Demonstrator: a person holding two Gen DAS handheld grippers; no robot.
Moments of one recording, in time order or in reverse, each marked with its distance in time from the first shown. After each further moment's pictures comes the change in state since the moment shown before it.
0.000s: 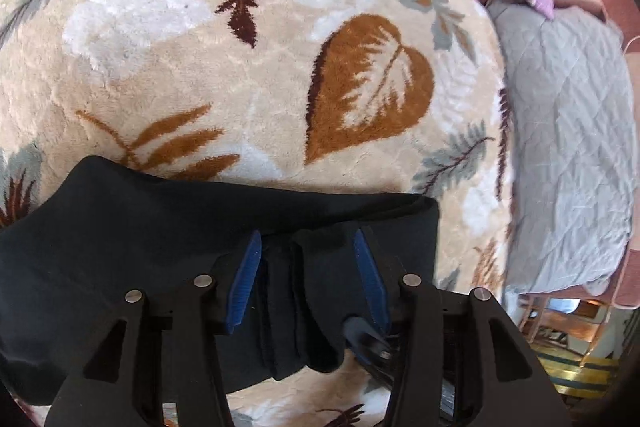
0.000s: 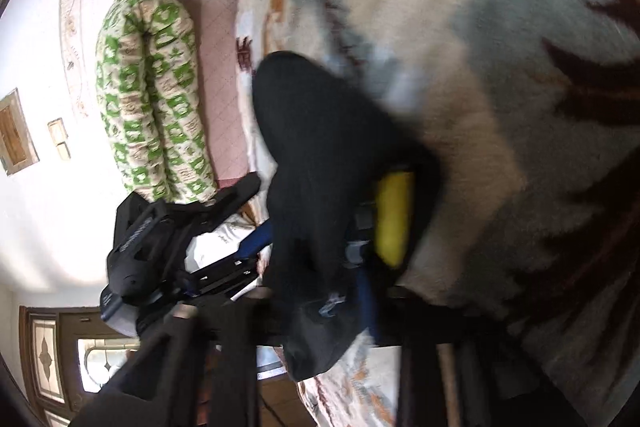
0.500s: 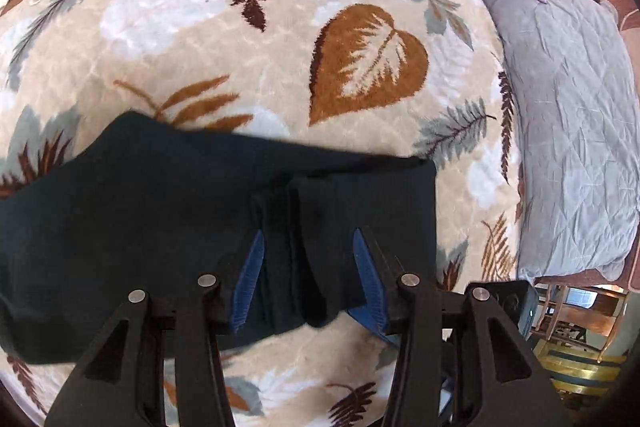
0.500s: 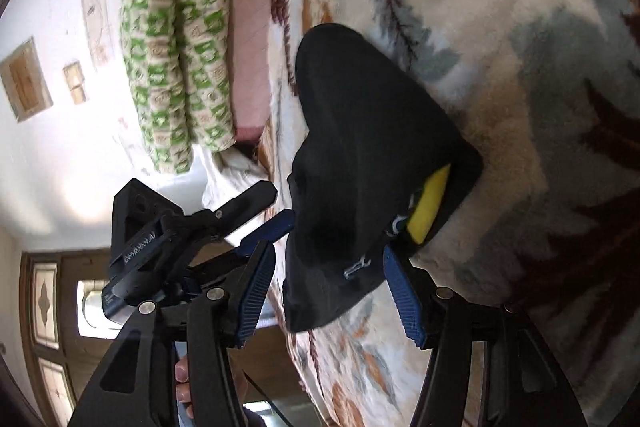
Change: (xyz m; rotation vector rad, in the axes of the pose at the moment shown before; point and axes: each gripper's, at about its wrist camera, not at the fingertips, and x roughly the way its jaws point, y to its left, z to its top) left arm -0.013 -0.010 -0.027 0.032 -0.011 0.094; right arm 0.001 0.027 0.004 -0.122 0.164 0.015
